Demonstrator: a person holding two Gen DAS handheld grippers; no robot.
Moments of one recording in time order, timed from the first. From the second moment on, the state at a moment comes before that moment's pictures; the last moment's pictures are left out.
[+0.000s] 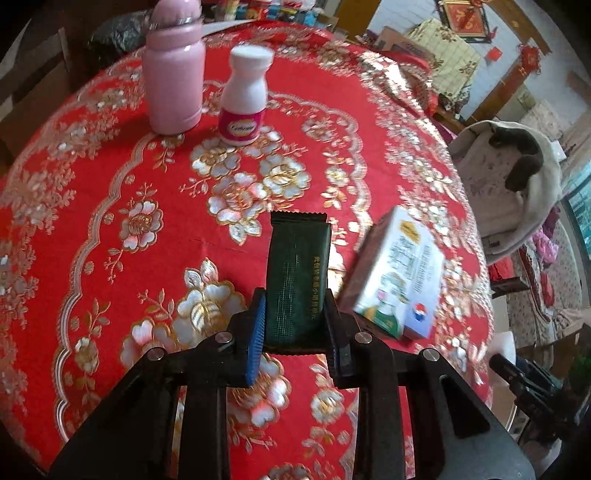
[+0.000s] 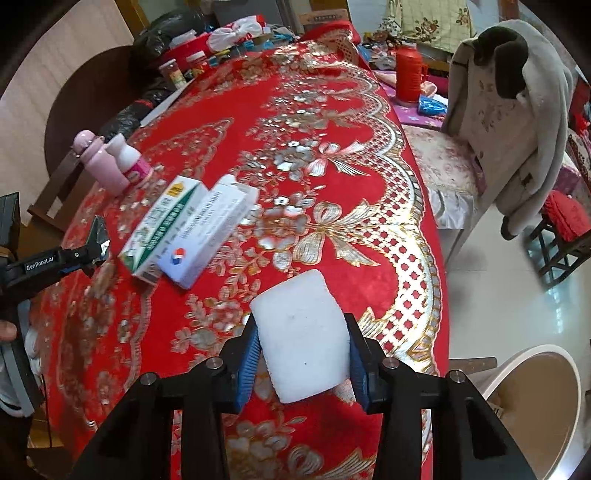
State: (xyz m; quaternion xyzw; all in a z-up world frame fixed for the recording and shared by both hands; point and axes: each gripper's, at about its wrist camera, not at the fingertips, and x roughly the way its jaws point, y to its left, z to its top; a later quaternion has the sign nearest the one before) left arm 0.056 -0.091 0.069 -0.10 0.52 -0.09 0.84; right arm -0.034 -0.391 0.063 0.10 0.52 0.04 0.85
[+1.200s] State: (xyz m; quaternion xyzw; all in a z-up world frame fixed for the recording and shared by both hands) left arm -0.070 -0.257 0.105 0.00 0.50 -0.24 0.83; right arm -0.147 -0.456 0.090 0.14 0.50 -0.01 0.86
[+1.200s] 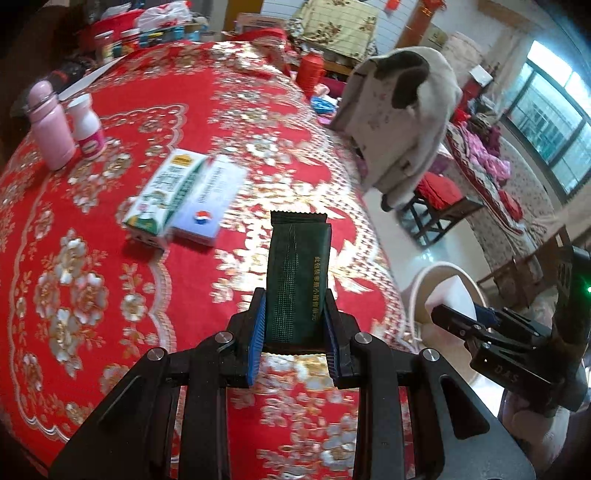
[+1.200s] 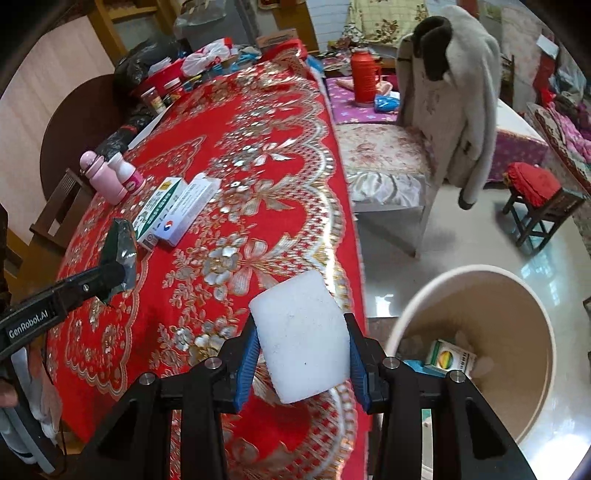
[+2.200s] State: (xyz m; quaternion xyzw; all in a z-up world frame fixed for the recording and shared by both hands) left arm -0.142 -0.428 0.074 0.06 0.53 -0.37 0.76; right arm -0.253 -0.576 0.080 0.20 0.49 -0.14 0.83
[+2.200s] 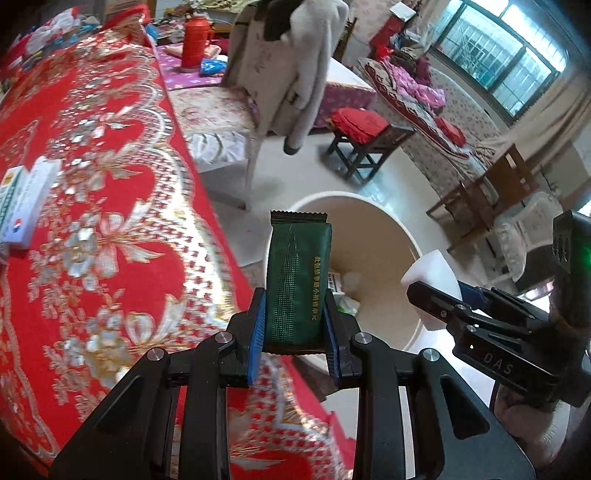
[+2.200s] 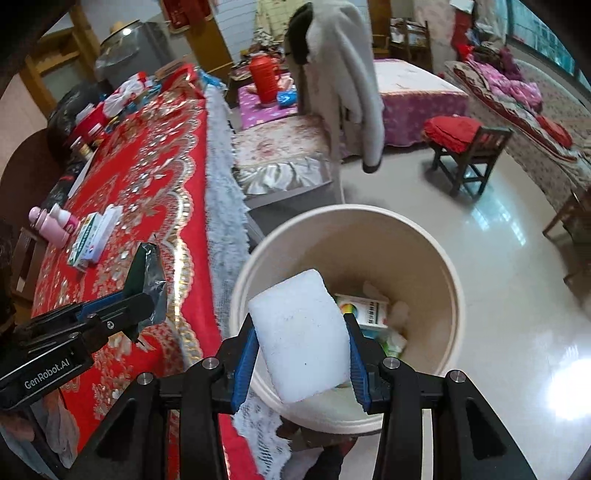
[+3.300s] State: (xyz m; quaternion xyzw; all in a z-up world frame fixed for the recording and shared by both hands) left arm -0.151 -0.483 0.036 0.08 0.57 -0.36 0.73; right arm -0.273 -0.626 0.057 0.22 0.51 -0.16 0.81
